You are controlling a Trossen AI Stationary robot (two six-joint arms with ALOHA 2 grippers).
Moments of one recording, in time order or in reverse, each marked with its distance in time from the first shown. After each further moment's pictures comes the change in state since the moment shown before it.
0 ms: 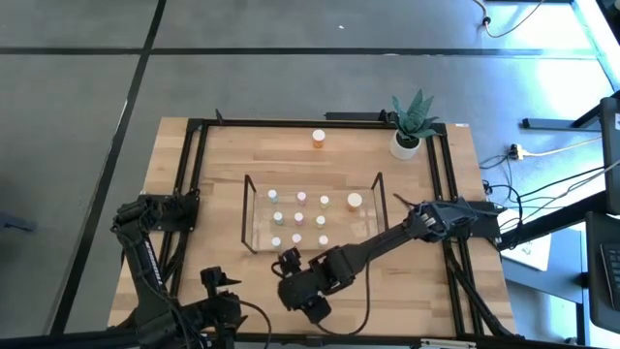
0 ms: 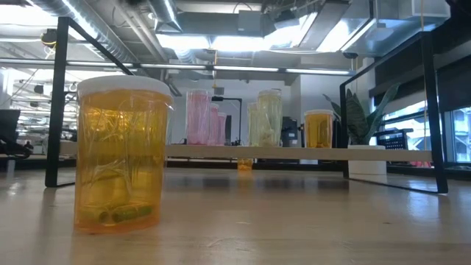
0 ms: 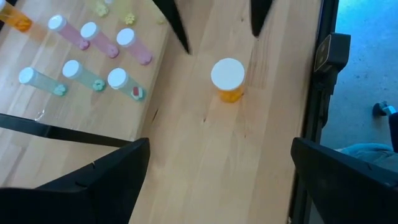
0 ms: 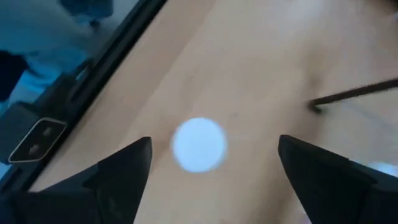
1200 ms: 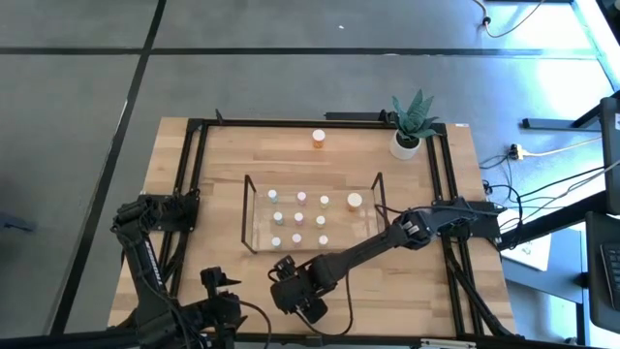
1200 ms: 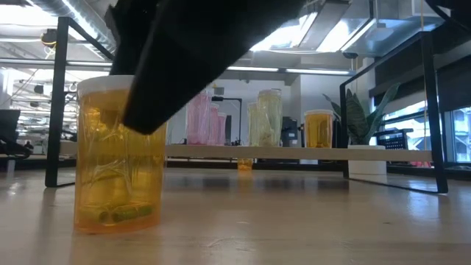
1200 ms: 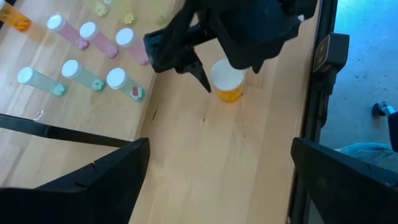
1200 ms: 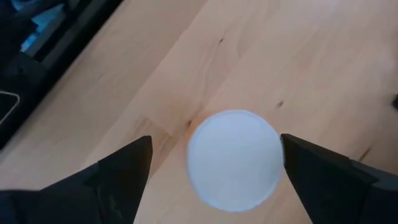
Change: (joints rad) left arm -0.001 0.000 0.000 0.002 0.000 0.000; right arm -0.022 0.159 -0.003 0.038 -0.076 -0.080
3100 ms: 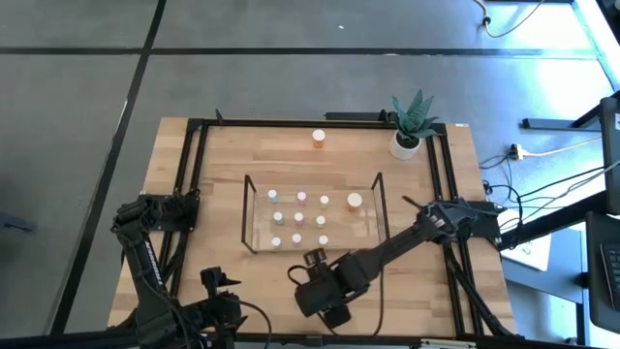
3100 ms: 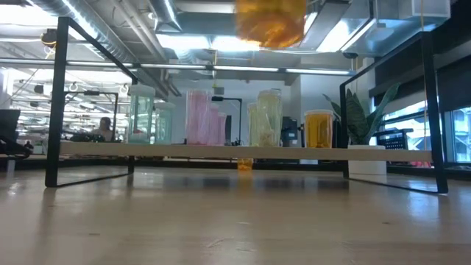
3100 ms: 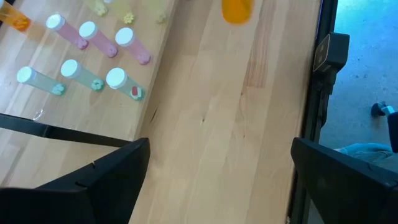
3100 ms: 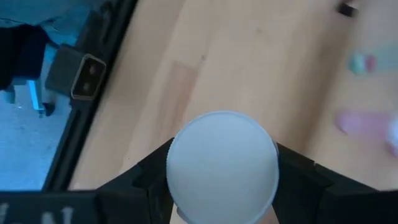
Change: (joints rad) left arm 0.000 0.000 0.000 0.002 0.002 0.000; right arm 0.075 -0.192 0.013 -0.304 0.066 0.328
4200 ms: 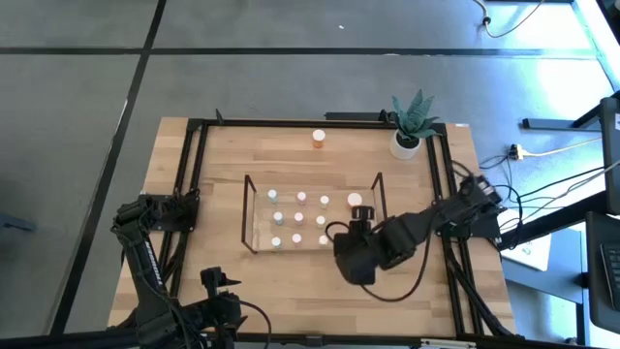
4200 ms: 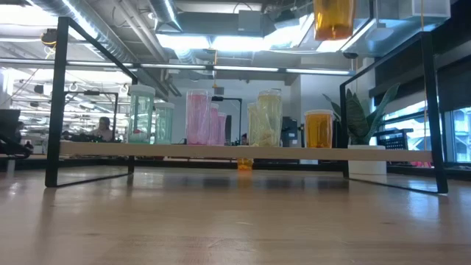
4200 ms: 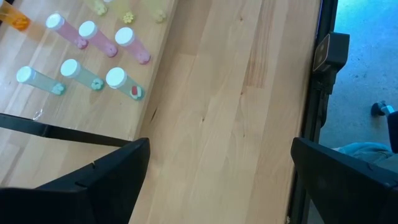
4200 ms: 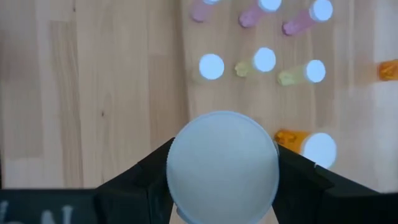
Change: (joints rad) left arm 0.000 0.000 0.000 0.000 0.002 0.000; right arm -0.026 -0.419 -0.389 -0.167 0.258 0.355
